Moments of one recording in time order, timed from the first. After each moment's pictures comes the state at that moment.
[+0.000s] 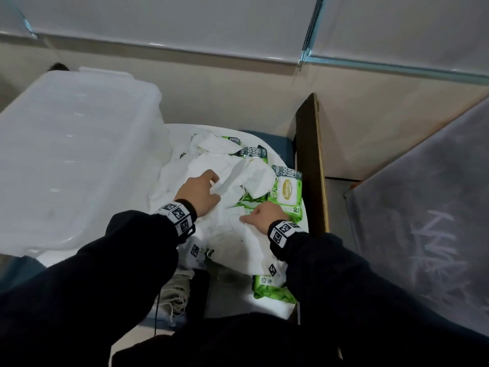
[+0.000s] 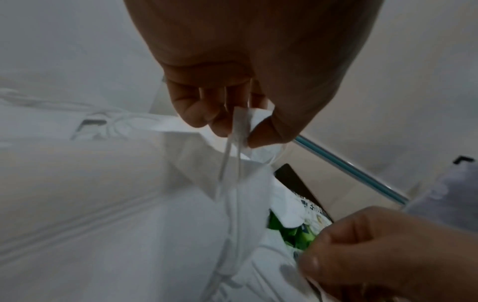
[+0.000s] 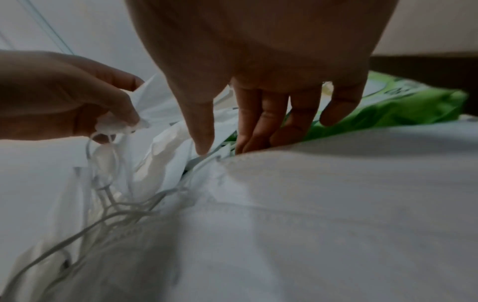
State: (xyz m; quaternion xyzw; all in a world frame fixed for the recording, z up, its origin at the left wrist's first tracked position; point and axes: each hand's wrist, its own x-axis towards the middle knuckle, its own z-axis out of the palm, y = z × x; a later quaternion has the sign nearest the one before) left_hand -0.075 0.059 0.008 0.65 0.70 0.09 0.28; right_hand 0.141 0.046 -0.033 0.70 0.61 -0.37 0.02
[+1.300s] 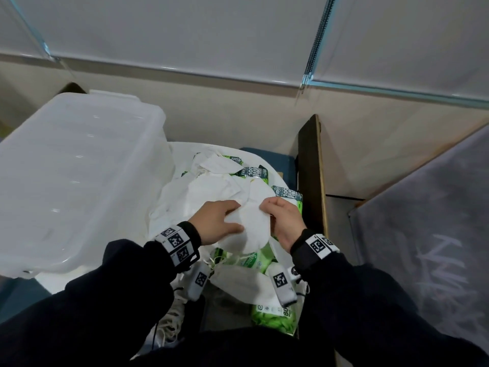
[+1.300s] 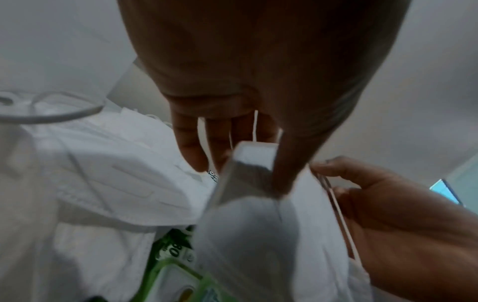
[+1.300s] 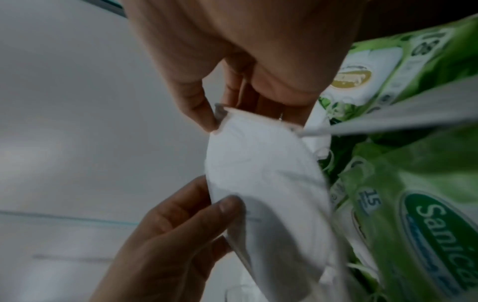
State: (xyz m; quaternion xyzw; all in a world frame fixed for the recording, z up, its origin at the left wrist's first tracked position) left_hand -0.040 0.048 0.043 0.69 0.60 0.13 0.38; right_hand 0.168 0.066 0.019 0.56 0.30 -0.66 -0.39
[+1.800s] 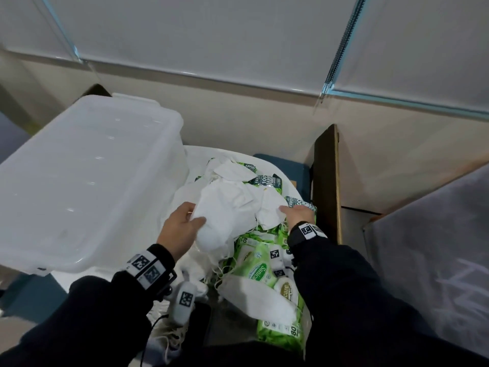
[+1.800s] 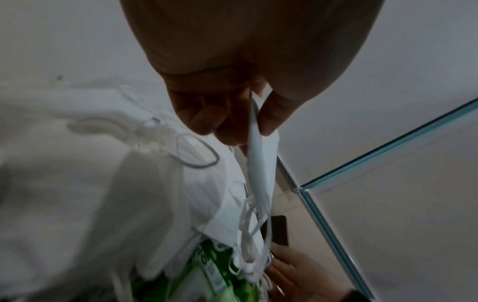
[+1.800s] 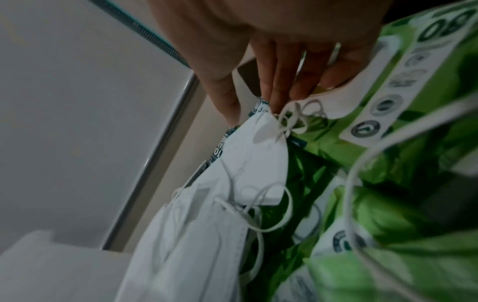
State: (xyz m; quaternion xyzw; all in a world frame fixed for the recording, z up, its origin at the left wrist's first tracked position) left_hand -0.104 0.018 0.034 0.41 0.74 0.36 0.40; right_hand 0.178 0.150 -0.059 0.77 0.32 -0.48 -0.27
